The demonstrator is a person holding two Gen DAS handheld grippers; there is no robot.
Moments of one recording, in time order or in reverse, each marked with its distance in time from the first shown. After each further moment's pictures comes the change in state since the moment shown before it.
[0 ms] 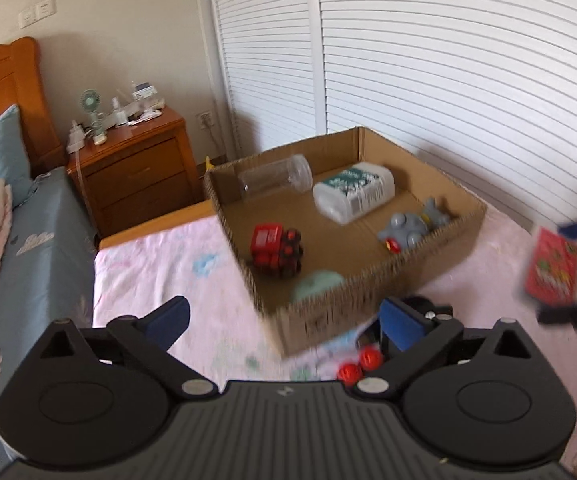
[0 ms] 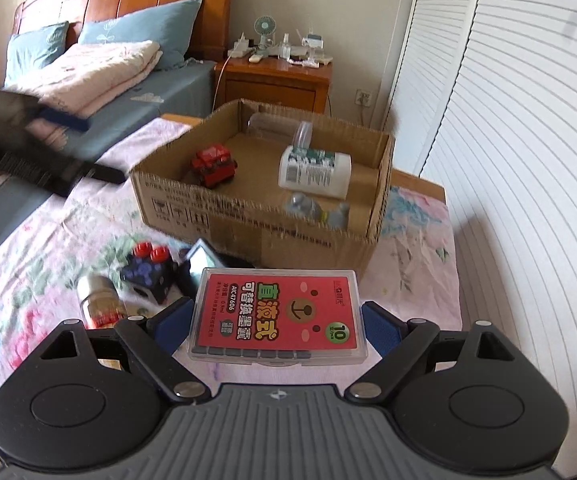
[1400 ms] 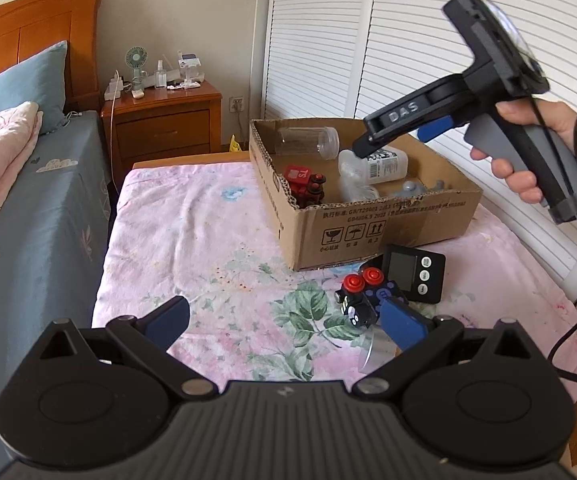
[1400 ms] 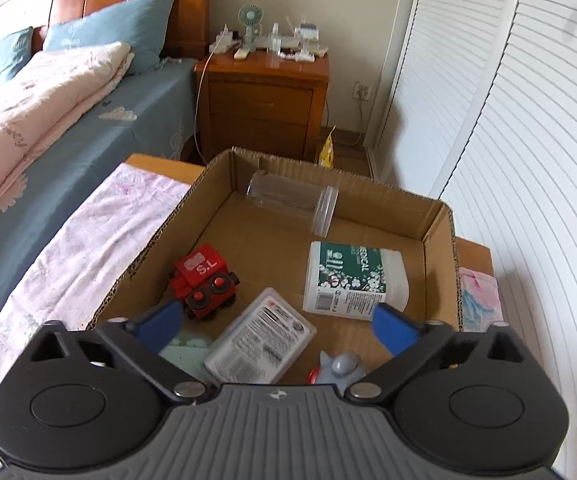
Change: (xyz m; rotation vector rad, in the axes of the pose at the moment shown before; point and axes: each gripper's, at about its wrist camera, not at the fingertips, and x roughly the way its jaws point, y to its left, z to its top) left arm -0.038 0.028 -0.080 -0.220 -0.029 -0.024; right arm 0.116 0.024 0.135 0.055 0.054 -0.030
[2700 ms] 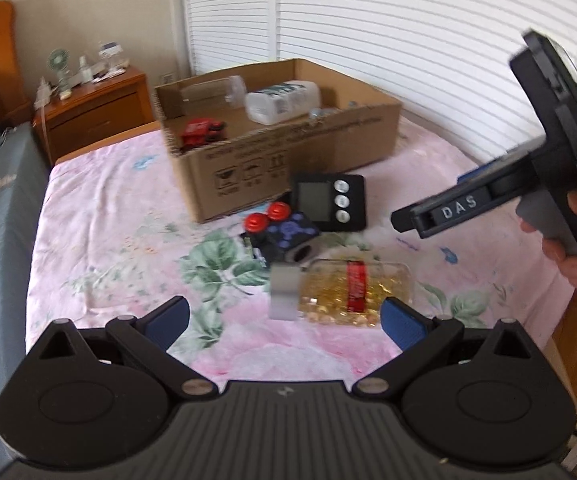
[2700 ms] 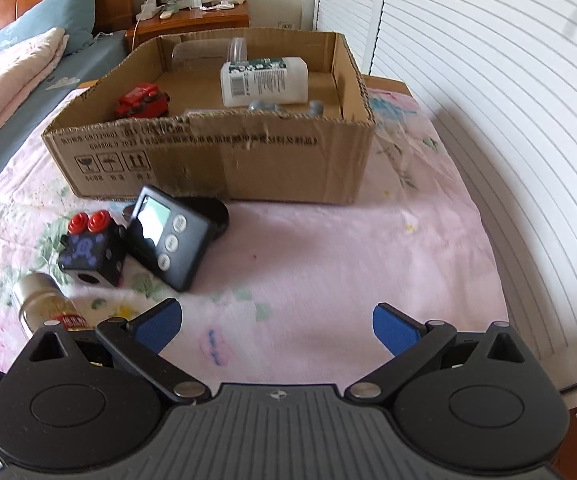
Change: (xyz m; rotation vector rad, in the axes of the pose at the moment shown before) left arm 0.016 -0.067 -0.028 0.230 0.120 -0.104; right arm -0.037 -0.019 -0.171 0.212 0.108 -0.108
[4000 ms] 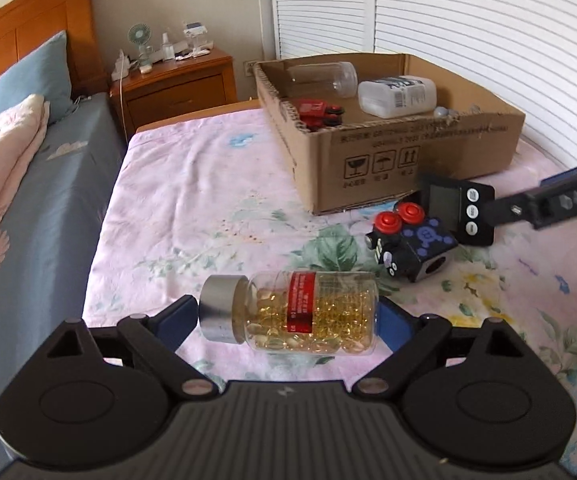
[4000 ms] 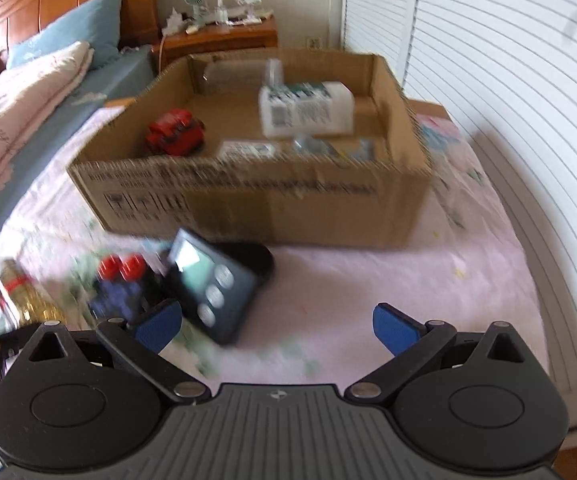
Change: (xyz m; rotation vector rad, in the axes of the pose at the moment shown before) left arm 0.030 0.054 -0.005 -0.167 0.012 0.203; right arm 0.015 0.022 0.028 -0.011 -0.054 0.090
